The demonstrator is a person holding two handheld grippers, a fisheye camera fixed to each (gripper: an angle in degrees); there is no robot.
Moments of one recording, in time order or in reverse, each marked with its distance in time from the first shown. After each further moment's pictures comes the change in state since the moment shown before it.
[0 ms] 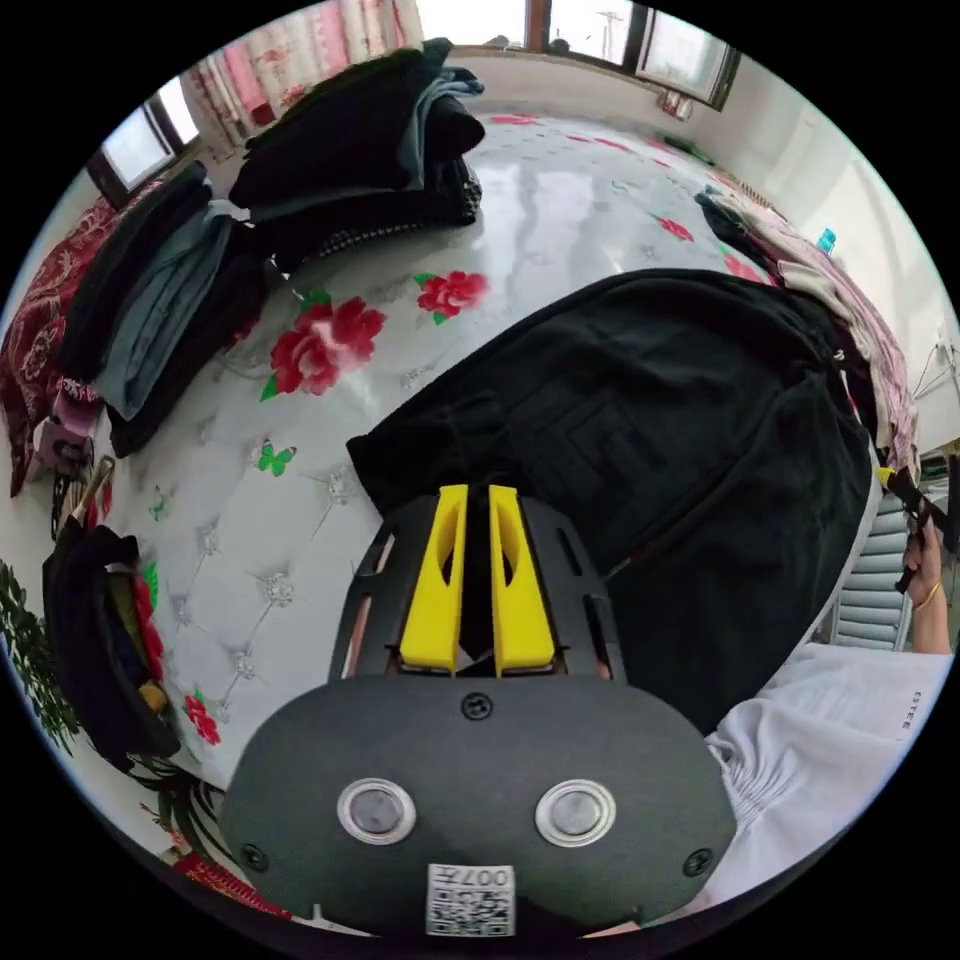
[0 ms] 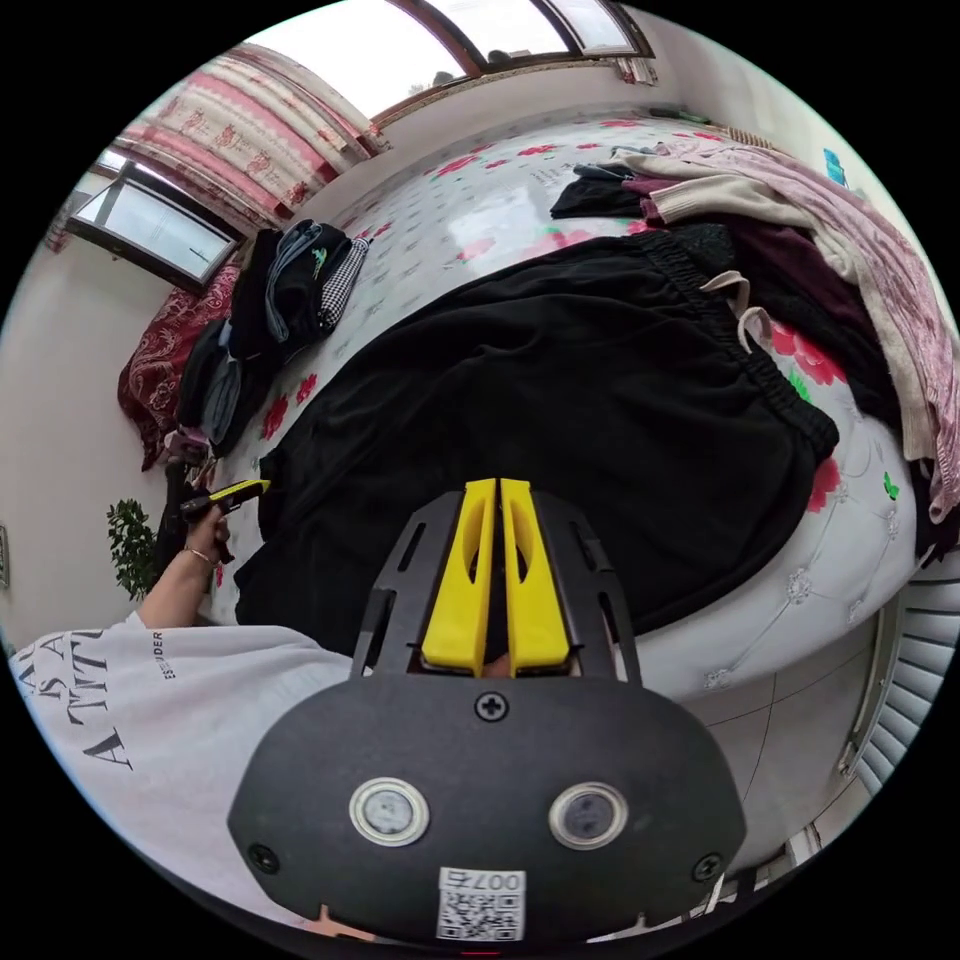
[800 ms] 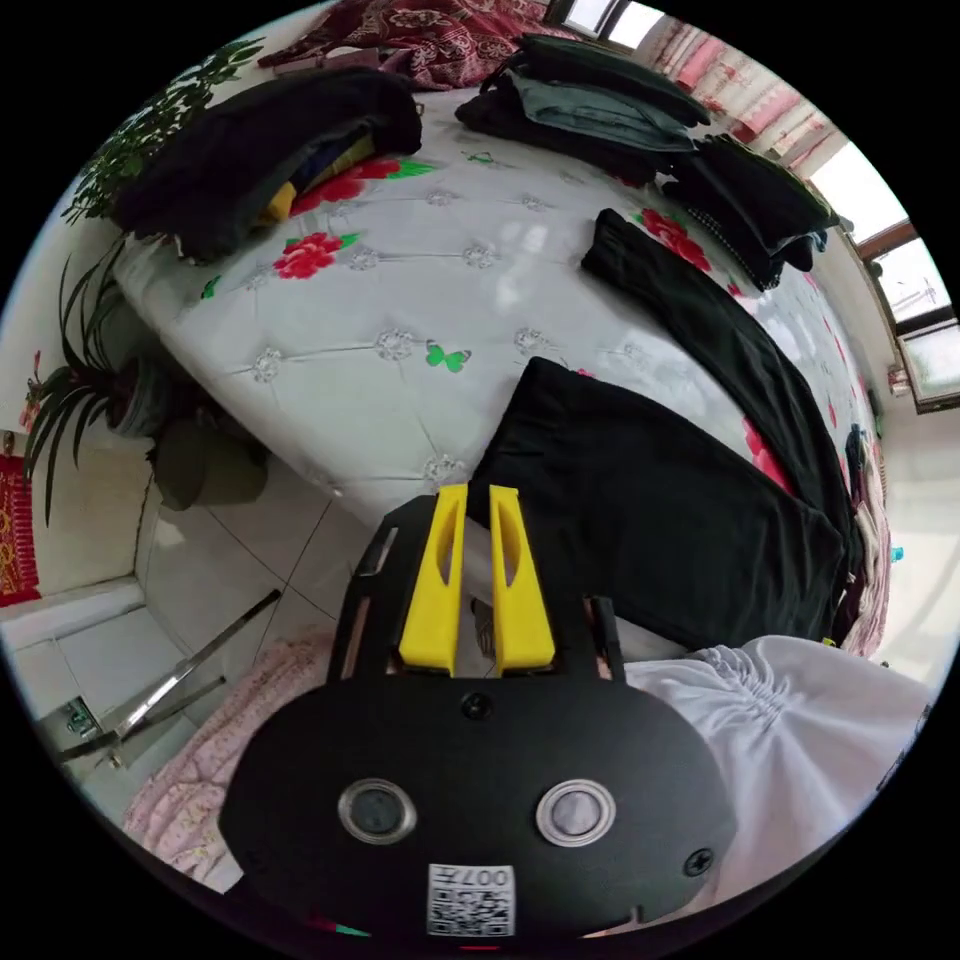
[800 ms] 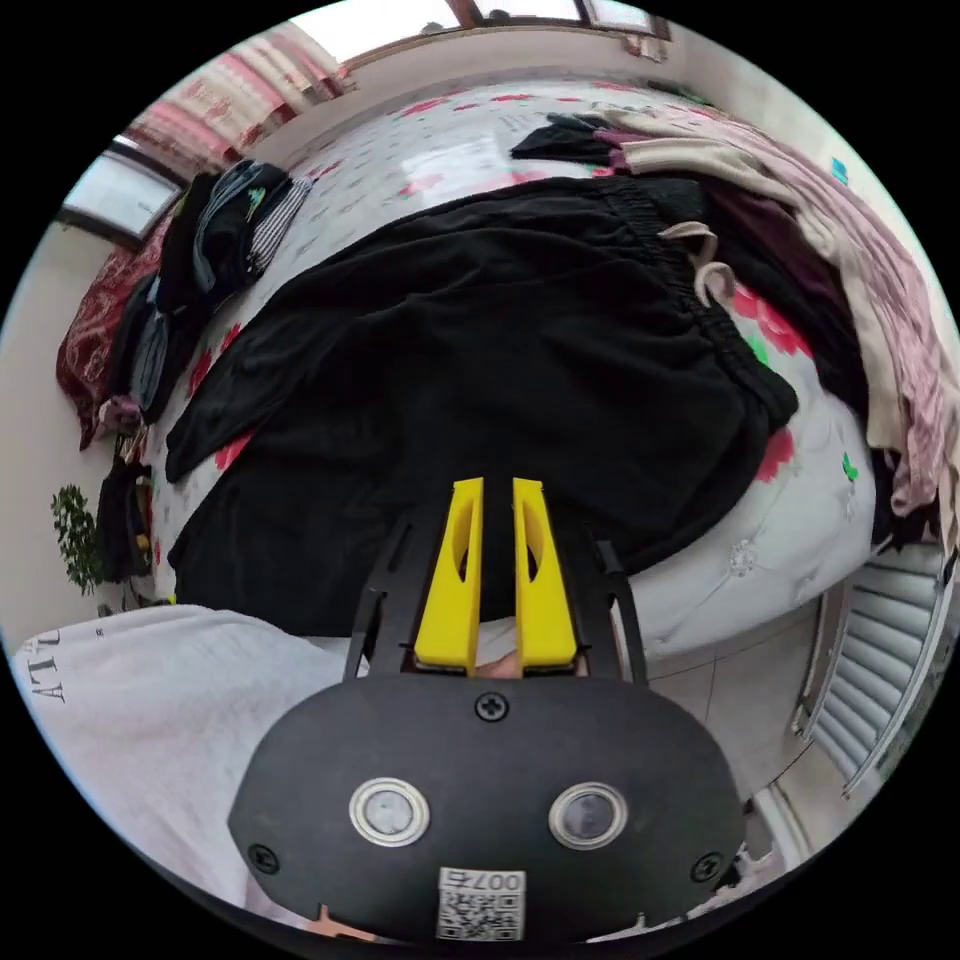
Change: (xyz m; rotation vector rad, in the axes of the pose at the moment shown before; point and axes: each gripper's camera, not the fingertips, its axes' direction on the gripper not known) left arm -0.164 0.336 -0.079 -0.063 0.039 -0.841; right arm 0.058 0.007 -0.012 -0.149 0.182 0.008
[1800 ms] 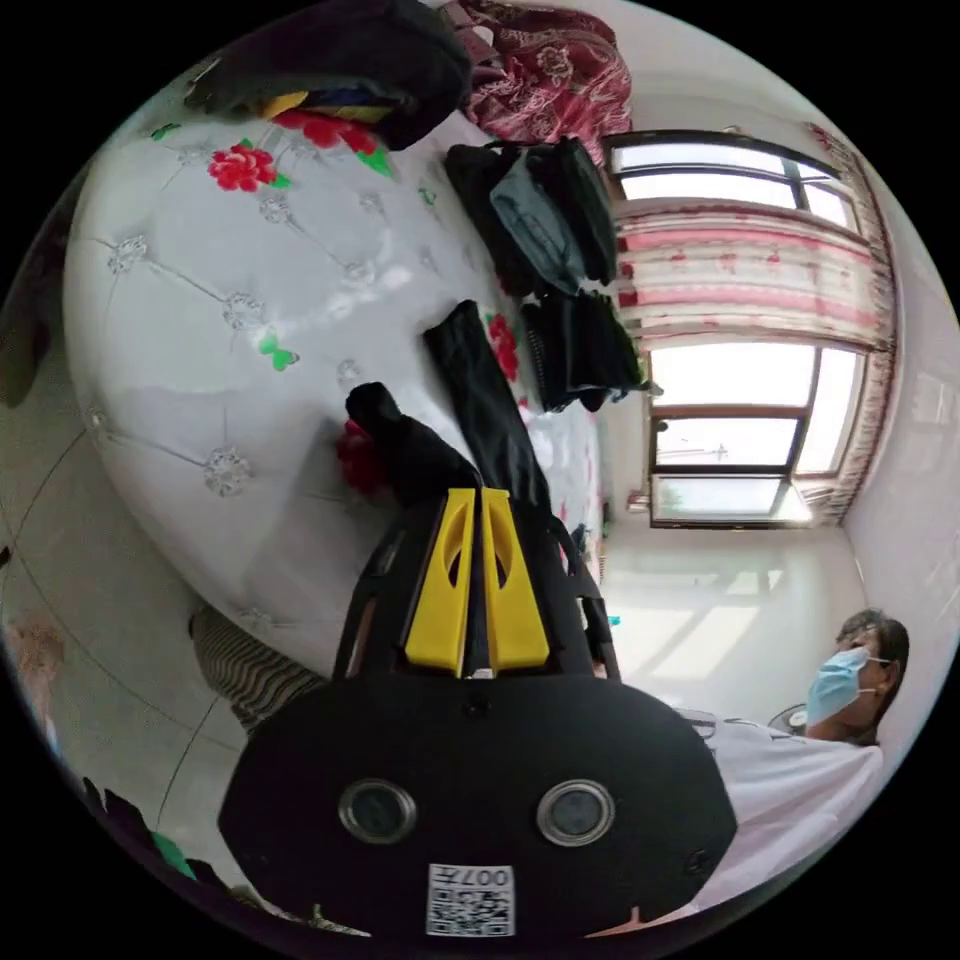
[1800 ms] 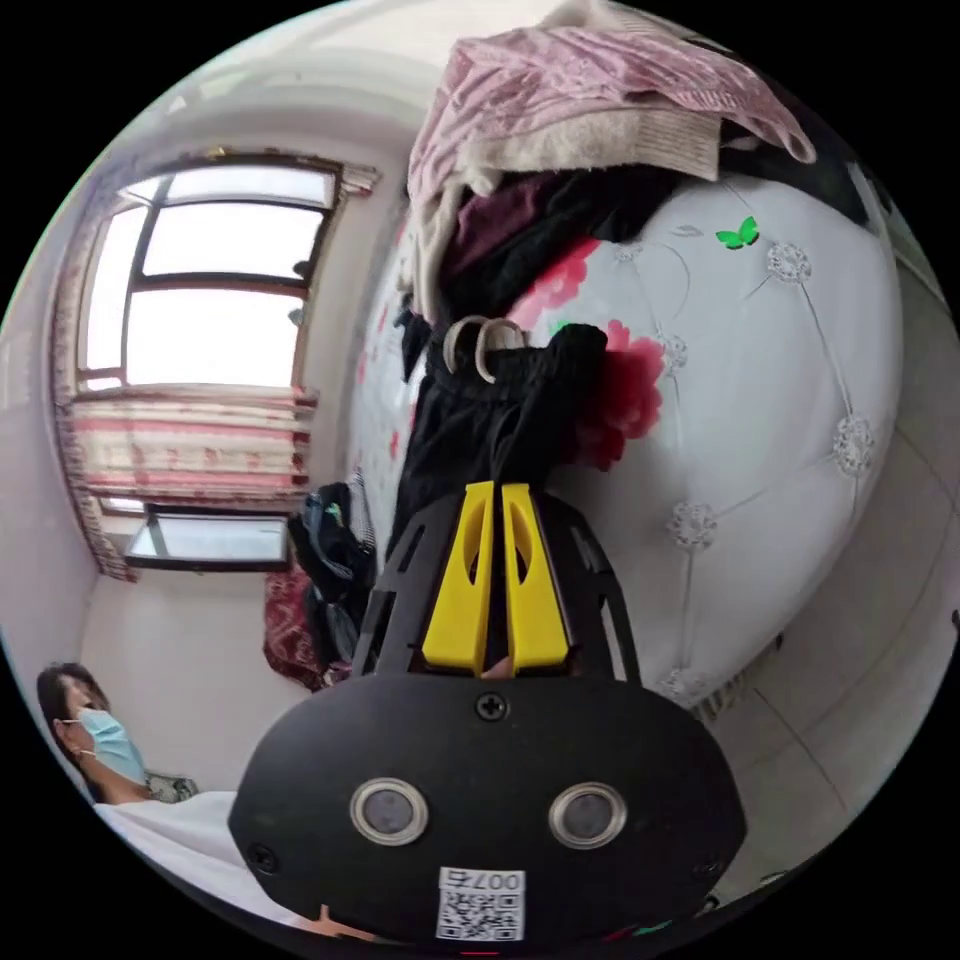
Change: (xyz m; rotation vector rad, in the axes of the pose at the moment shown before) left arm -0.112 0.005 -0.067 0.134 0.836 -0.265; right arm 0.286 0.132 -0.092 0.427 -0.640 0.660
